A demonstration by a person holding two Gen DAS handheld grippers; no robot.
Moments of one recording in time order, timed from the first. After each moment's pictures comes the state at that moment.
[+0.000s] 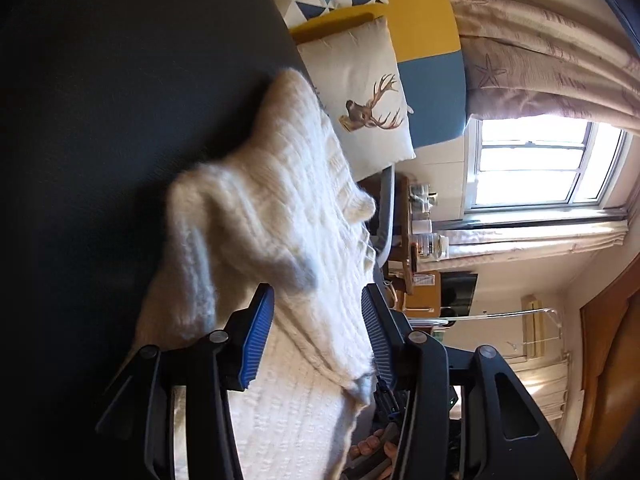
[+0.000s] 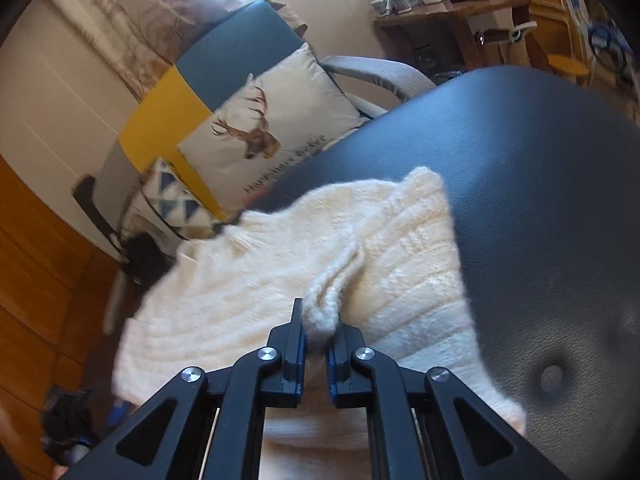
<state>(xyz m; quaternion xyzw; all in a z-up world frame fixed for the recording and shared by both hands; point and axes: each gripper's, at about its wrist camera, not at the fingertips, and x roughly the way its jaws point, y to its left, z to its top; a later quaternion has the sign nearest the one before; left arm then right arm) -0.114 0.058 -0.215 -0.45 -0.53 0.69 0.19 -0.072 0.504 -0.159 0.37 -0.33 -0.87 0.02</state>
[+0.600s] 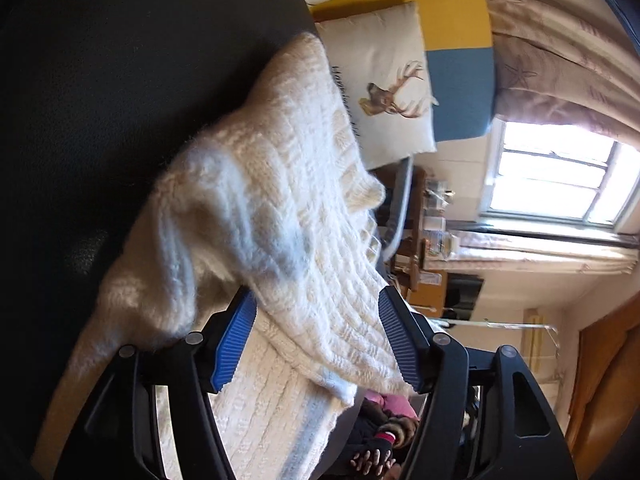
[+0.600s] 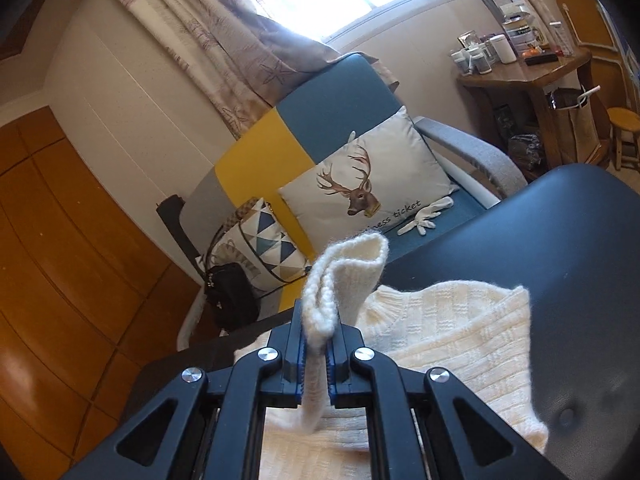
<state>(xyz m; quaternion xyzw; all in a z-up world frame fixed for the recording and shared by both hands) -0.128 0.077 -0.215 -0.49 -0.55 0.66 0.15 -0.058 0.477 -0.040 0.28 -0.30 -0.90 0.13</state>
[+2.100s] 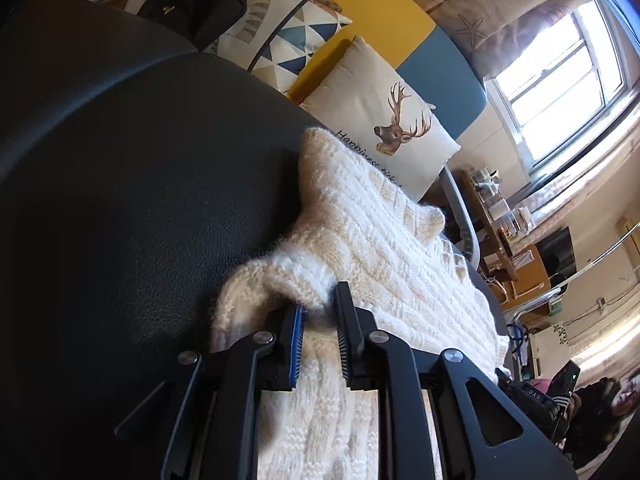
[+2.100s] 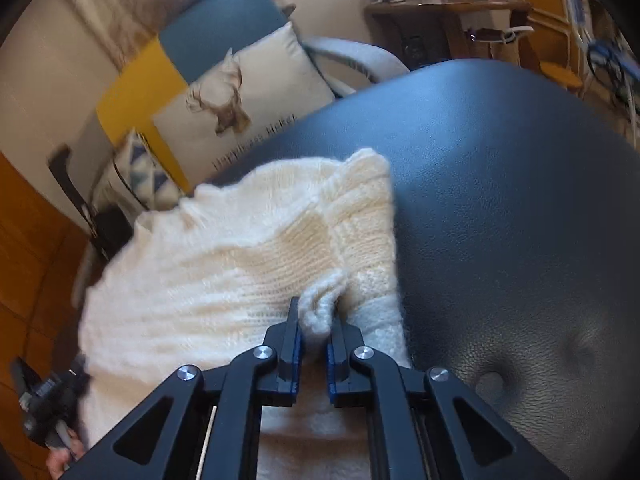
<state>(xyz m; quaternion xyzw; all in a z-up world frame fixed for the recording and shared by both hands) -0.116 0.051 -0.207 -0.41 -0.33 0.84 0.11 -0.062 0.531 -0.184 0.43 -0.28 -0.86 -0.01</state>
